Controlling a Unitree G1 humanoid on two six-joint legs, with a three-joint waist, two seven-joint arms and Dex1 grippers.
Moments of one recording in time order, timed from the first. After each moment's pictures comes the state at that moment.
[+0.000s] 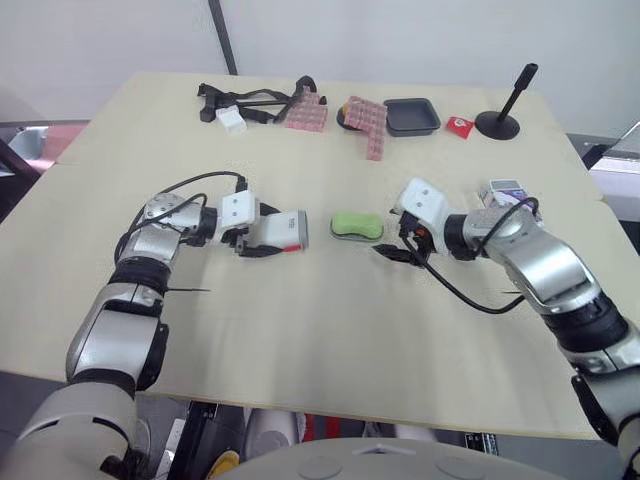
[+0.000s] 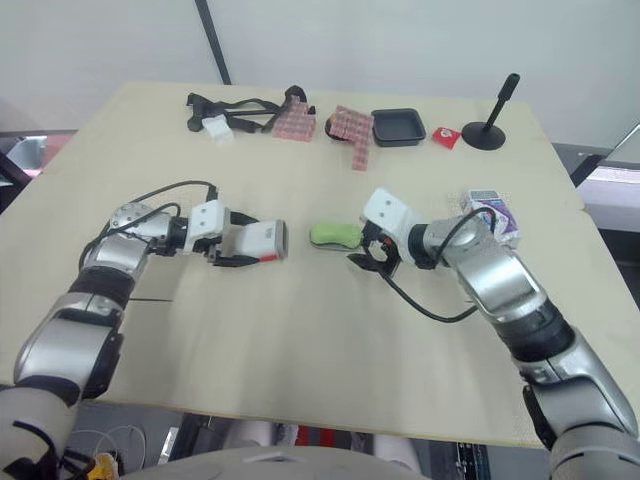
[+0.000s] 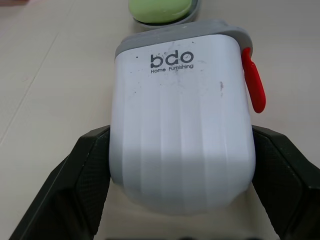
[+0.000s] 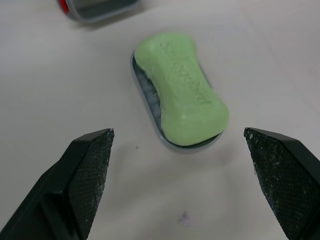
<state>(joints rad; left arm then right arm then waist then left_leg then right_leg) -0.76 0.51 -0.15 0.87 0.01 -0.45 -1.34 -0.60 -0.64 0.36 -0.22 0.20 0.82 0.80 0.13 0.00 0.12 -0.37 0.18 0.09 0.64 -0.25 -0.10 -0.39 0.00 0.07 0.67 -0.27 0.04</state>
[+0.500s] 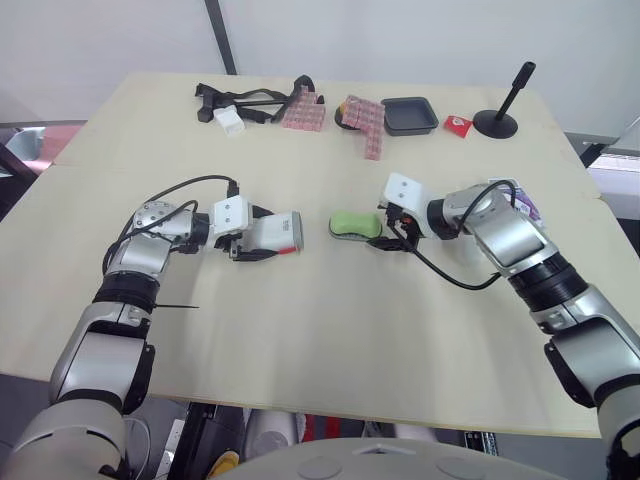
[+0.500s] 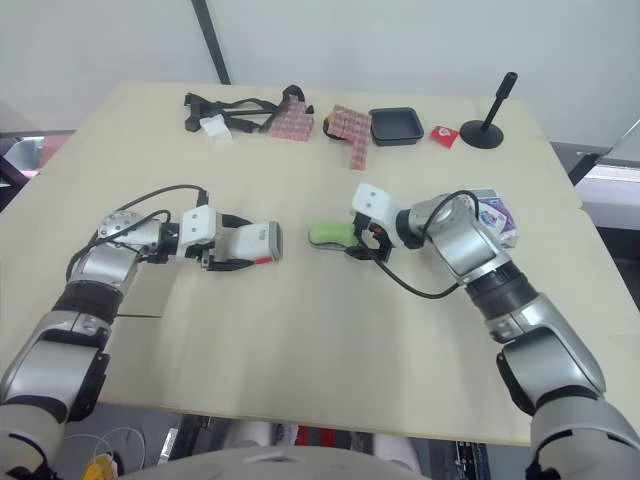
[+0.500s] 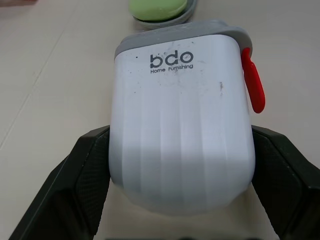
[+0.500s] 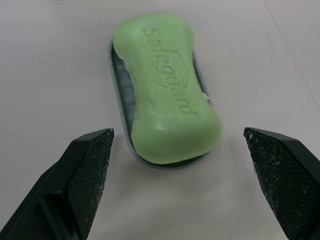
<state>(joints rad) -0.68 0.55 -0.14 0.72 -0.01 -0.38 -1.29 -0.76 -0.54 0.46 0.15 0.08 0.57 0.96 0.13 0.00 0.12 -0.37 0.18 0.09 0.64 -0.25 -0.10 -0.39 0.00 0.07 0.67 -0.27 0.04</state>
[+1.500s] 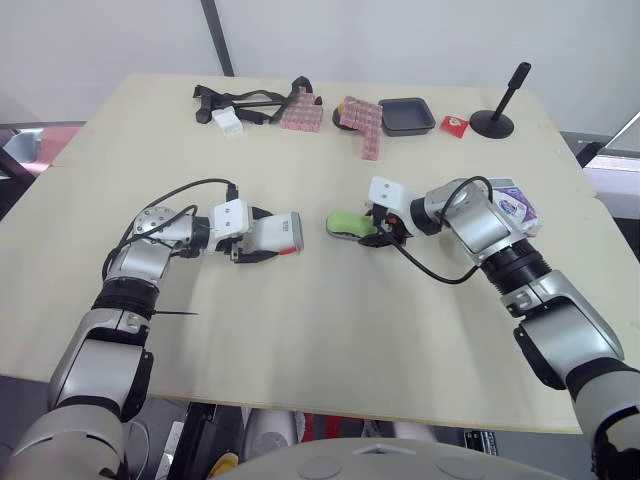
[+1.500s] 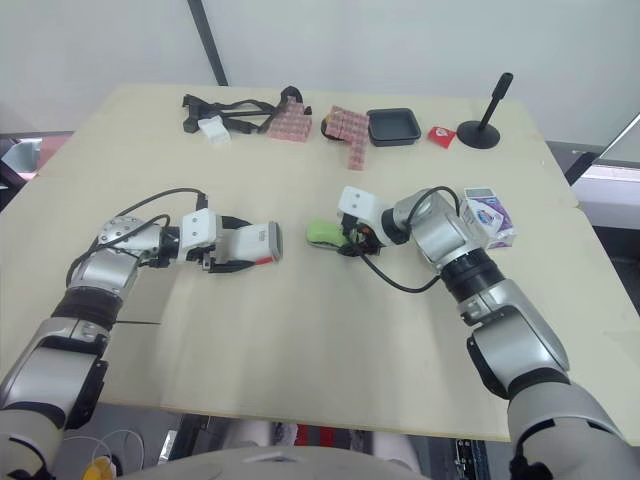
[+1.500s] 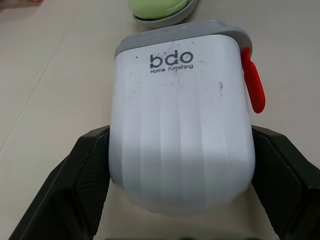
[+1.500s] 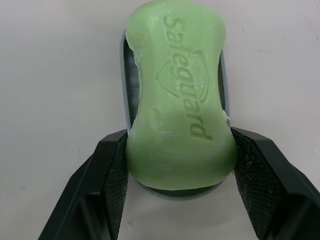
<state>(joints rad) -0.64 0.55 -0.14 0.69 -0.01 -0.38 -1.24 -0.85 -0.43 0.46 0.37 -0.04 0.51 1.07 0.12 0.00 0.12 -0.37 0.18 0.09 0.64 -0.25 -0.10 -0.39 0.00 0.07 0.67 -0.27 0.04</state>
